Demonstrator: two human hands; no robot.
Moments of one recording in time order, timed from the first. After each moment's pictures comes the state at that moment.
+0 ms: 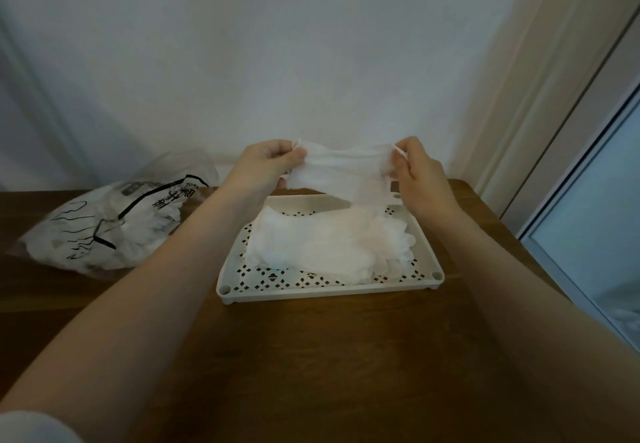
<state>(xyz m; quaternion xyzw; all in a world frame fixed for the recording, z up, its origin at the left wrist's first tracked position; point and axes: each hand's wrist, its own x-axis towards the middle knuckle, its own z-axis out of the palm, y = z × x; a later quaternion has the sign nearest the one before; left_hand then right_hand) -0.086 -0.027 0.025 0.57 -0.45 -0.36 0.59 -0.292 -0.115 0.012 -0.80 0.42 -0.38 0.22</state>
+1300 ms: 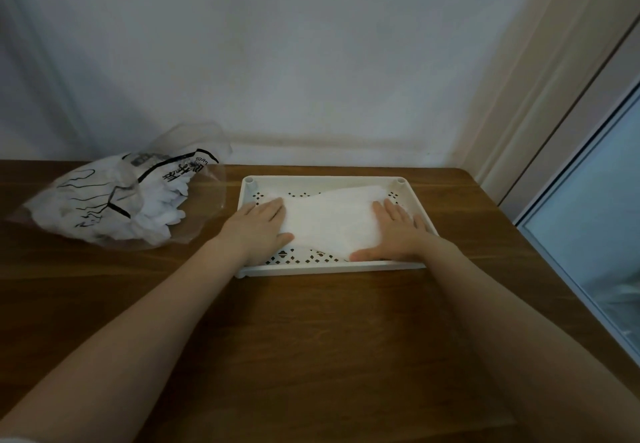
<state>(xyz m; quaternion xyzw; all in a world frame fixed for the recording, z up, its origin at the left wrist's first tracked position) -0.057 0.010 -0.071 0.71 -0.69 -0.03 -0.12 -0.288 -0.097 -0.068 -0.84 0.50 0.13 0.16</state>
